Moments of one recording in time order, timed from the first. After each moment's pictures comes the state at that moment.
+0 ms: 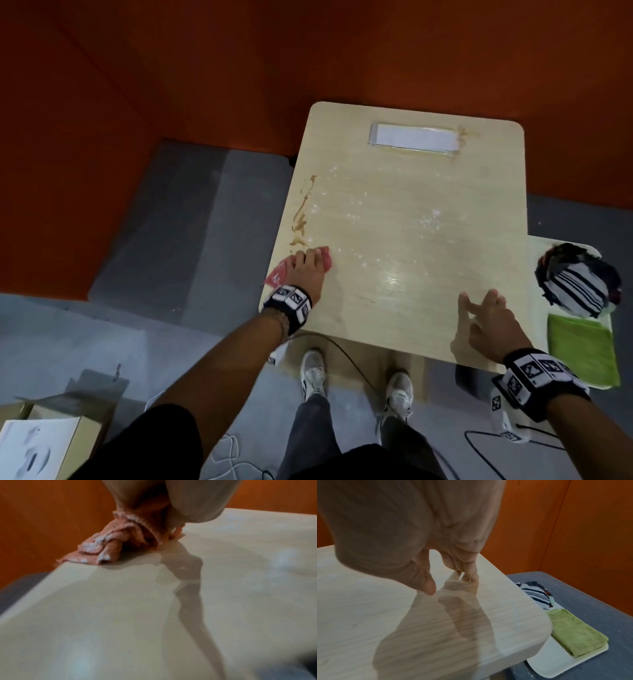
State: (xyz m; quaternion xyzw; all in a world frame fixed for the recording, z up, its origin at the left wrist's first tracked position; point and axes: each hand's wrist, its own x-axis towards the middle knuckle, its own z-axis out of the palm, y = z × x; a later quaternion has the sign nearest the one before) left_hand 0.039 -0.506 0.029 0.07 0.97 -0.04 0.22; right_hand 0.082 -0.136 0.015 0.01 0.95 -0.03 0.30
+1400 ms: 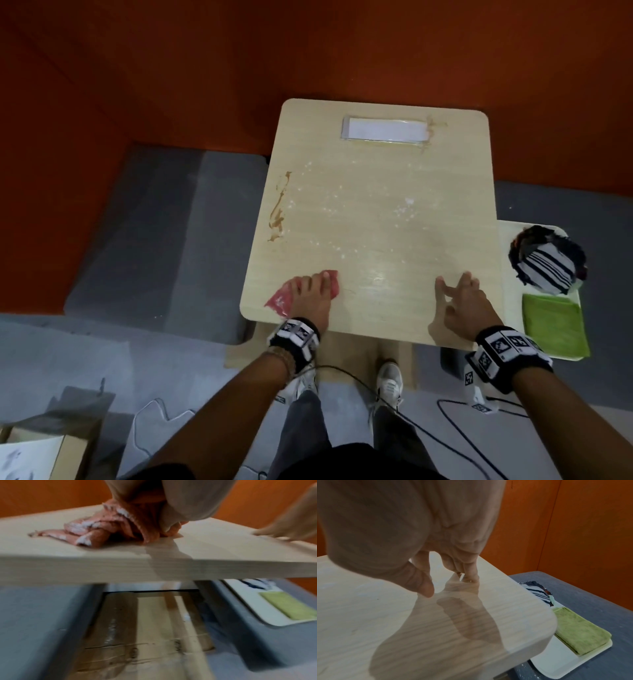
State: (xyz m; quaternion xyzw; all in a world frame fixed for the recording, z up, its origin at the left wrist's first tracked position) left_hand 0.093 -0.447 0.033 0.09 0.95 0.00 0.29; right_hand 0.084 -0.137 0.022 0.03 0.95 -0.07 0.30
